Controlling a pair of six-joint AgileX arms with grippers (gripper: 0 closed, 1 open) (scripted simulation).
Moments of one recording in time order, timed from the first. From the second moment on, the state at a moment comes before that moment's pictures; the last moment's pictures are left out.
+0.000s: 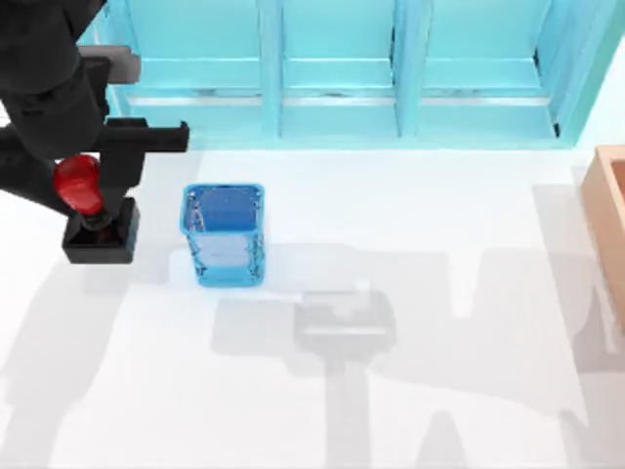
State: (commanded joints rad) left arm -0.30 1.78 1.60 -1.37 -0.01 -0.28; right arm 0.00 0.00 0.00 0.00 0.00 0.00
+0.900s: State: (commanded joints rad) left arm -0.28 1.92 1.57 -1.13 -0.02 -0.25; right arm 0.00 0.00 0.00 0.00 0.00 0.00
